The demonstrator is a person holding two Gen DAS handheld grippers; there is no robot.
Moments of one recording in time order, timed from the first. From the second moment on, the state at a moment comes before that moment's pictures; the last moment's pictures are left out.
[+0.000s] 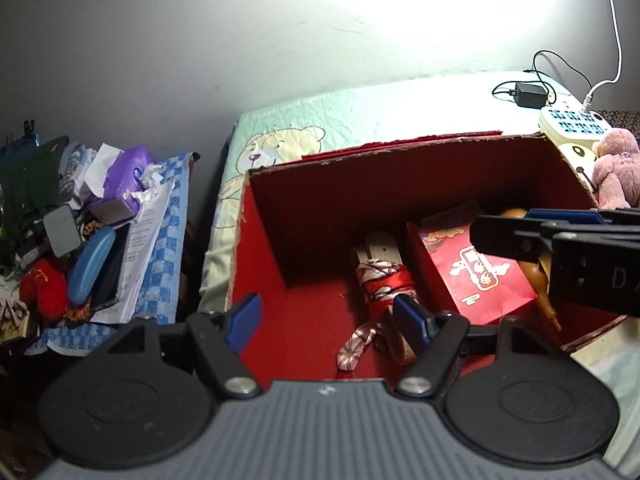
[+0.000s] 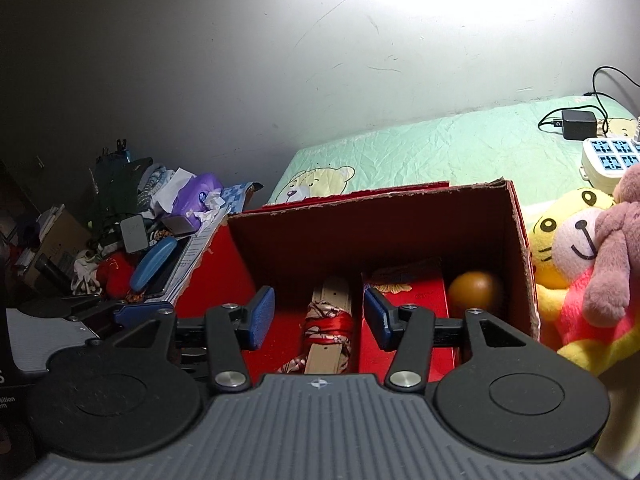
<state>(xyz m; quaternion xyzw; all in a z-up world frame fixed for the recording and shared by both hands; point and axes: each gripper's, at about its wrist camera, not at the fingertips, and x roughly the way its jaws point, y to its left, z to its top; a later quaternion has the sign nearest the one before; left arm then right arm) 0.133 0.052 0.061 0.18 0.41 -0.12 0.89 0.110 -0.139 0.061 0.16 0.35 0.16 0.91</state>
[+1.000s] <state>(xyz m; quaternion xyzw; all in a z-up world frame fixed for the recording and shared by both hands) 0.056 0.091 0.071 0.13 0.43 -0.01 0.89 0.045 -0.148 0.065 0.15 0.35 0.34 0.86</state>
